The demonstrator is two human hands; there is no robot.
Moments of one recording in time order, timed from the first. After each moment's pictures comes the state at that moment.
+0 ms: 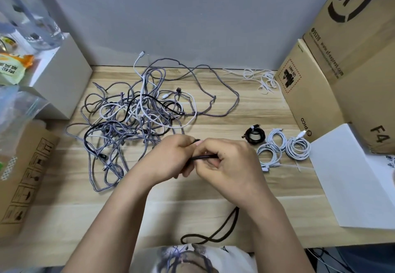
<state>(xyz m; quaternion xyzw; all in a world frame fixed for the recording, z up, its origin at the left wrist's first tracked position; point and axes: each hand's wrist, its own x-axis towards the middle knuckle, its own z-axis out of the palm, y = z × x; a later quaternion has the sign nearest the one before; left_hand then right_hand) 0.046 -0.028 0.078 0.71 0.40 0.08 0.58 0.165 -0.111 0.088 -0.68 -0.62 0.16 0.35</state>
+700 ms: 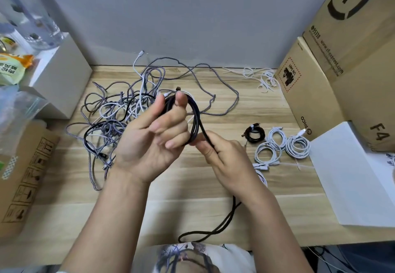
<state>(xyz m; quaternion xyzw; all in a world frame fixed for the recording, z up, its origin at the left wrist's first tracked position) 0.034 -0.012 0.096 0.12 -0.06 0.20 0.97 0.176 -0.101 0.063 -0.67 -0.61 0.24 0.35</state>
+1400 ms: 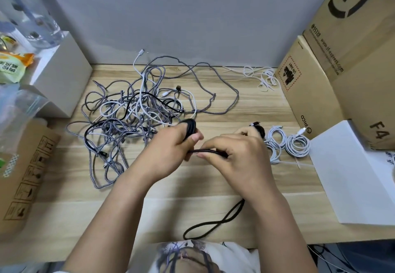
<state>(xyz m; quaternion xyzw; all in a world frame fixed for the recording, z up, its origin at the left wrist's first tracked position) 0.042 -0.025 0.070 0.79 0.37 0.17 0.46 0.181 -0.113 0.078 -0.66 -0.66 0.05 0.36</state>
